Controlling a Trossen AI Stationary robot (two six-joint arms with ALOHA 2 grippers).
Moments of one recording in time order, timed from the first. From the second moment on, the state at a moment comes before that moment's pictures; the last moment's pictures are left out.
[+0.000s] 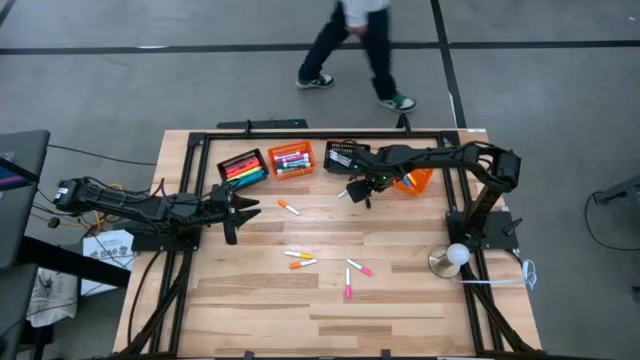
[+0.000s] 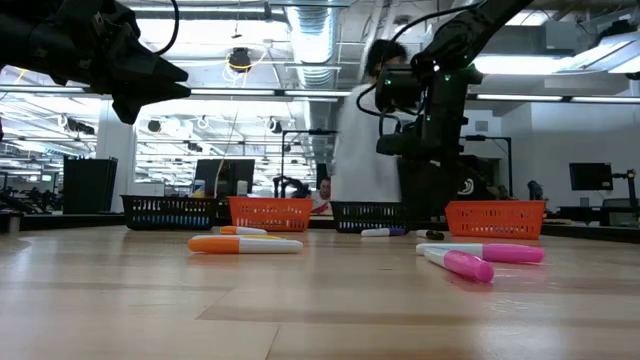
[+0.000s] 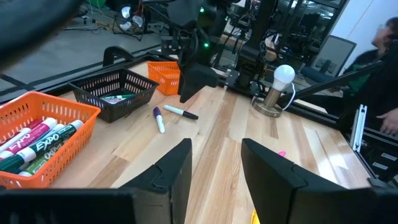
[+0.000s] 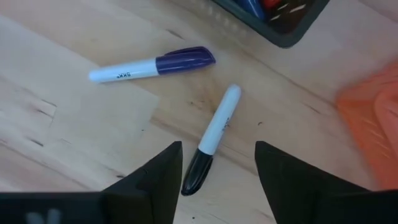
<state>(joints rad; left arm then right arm) -0.19 0.46 0.16 0.17 -0.40 -0.29 -0.36 1.72 1.10 -0.75 0.02 0.67</state>
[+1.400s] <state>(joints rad) -0.19 0.46 0.16 0.17 -0.44 -0.27 -0.34 1.72 1.03 -0.61 0.08 0.86</state>
